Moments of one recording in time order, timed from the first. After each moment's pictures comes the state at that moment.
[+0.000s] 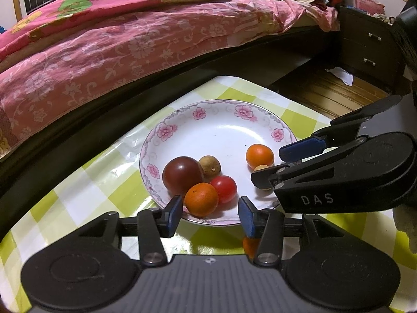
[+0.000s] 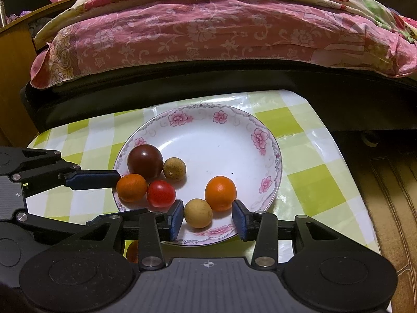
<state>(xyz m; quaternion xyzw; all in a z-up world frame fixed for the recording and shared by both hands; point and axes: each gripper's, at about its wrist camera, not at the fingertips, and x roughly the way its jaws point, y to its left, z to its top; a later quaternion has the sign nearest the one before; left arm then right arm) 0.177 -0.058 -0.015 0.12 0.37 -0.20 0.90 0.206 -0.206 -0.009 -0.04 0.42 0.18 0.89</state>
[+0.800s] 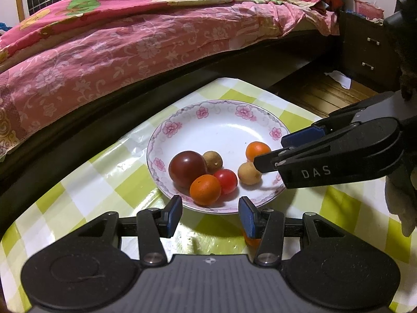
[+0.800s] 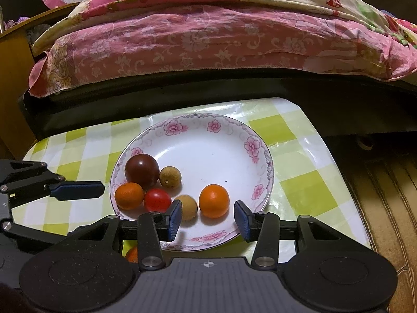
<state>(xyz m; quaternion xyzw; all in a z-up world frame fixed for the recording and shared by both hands) 0.164 -0.045 -0.007 0.11 0.37 -0.20 0.90 0.204 -0.209 -0.003 -0.03 0.40 0.17 0.90</state>
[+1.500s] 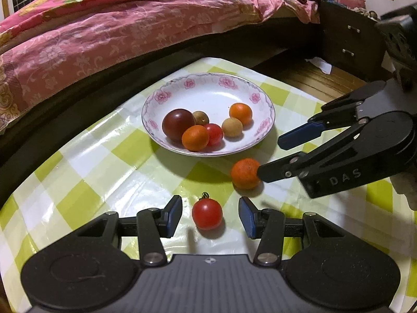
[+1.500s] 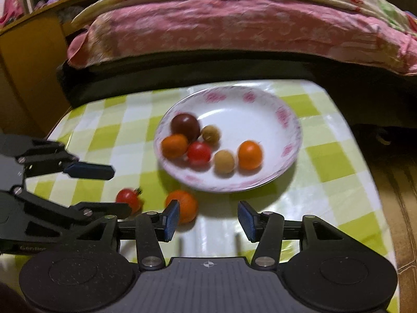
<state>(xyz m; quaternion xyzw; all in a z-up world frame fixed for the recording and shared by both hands) 0.123 -0.018 -0.016 0.12 0.39 -0.24 0.88 0.155 -0.202 -0.004 -0.05 0.43 0.23 0.87</state>
